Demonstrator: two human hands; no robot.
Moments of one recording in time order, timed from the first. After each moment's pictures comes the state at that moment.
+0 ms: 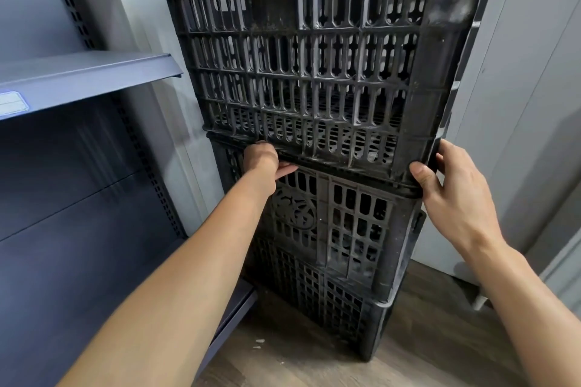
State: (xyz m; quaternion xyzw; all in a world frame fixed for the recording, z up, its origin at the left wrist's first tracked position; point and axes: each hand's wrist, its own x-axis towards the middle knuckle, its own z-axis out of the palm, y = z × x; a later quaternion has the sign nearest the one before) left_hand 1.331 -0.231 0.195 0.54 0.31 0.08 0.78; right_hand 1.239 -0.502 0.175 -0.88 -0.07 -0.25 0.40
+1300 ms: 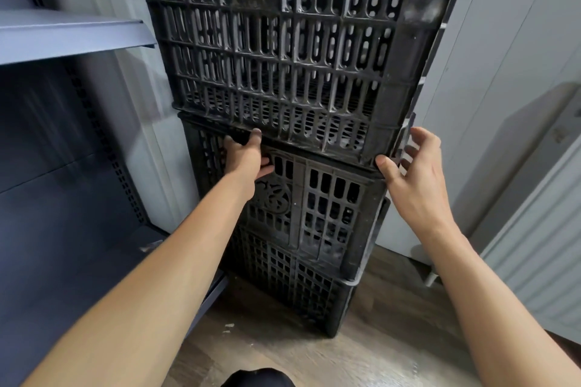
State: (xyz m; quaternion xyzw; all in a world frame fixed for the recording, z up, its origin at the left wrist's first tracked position) left_hand 1.310 -0.236 0.162 0.58 0.24 0.09 0.77; right_hand 1.232 -0.491 0.167 -0.85 -0.03 -0.24 0.46
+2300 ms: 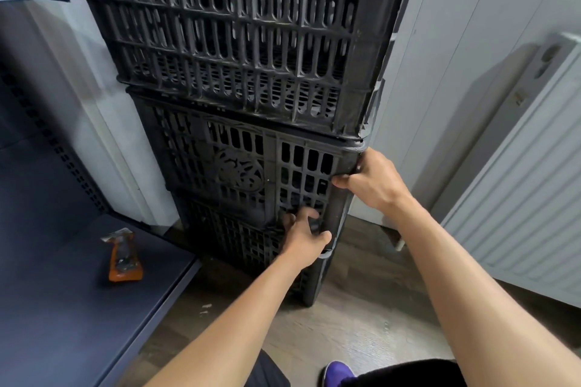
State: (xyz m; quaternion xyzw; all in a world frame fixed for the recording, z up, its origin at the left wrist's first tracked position) left_hand 1.227 -0.371 0.014 0.86 0.04 -0.12 0.50; right_hand 1.242 -0.508 0.140 -0.93 -0.02 -0.04 0.37
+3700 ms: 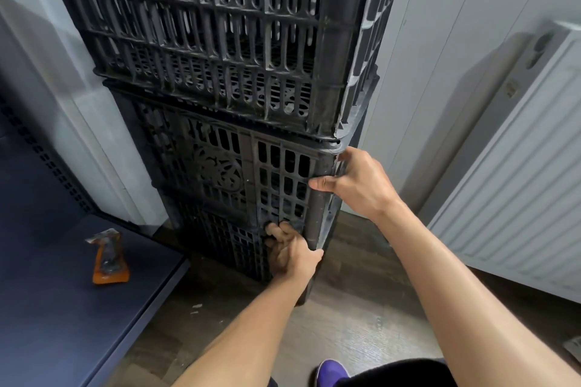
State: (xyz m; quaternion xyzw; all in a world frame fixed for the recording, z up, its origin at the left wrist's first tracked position) left_hand 1.227 -0.403 -0.031 0.96 0.16 -0.07 0.23; right_hand 1.230 -0.509 0.140 -0.90 -0.05 -0.03 0.43
